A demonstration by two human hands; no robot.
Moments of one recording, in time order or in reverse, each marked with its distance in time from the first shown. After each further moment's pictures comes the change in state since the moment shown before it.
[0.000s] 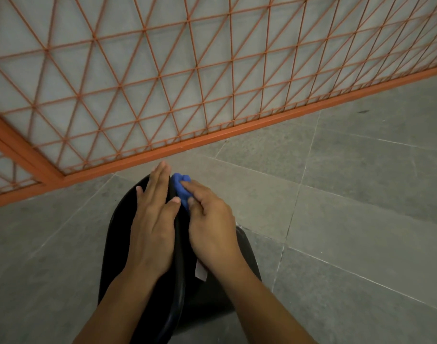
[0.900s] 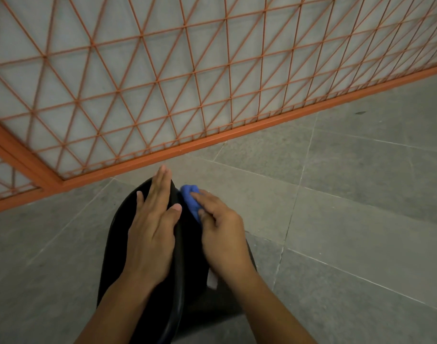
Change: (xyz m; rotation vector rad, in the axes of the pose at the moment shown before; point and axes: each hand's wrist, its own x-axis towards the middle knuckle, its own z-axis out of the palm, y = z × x) left_hand -0.002 0.001 -0.001 0.110 -0.051 0.017; right_hand -0.002 0.028 -0.008 0.049 0.027 -0.045
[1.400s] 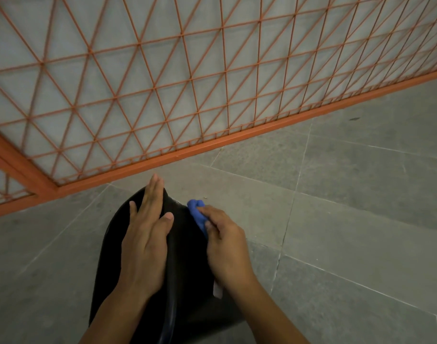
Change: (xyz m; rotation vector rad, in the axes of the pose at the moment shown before) left_hand -0.001 -0.006 0.000 -0.051 0.049 -0.007; right_hand -0.004 0.015 -0.004 -0.070 0.013 0.045
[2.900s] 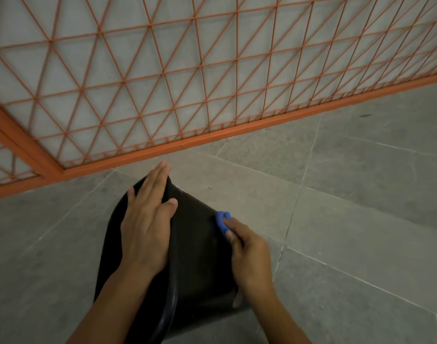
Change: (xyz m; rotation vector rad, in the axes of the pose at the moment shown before) left_hand 0.001 0.002 -0.007 0.060 0.051 -0.022; right_hand -0.027 0.028 -0.010 -0.008 0.111 0.290
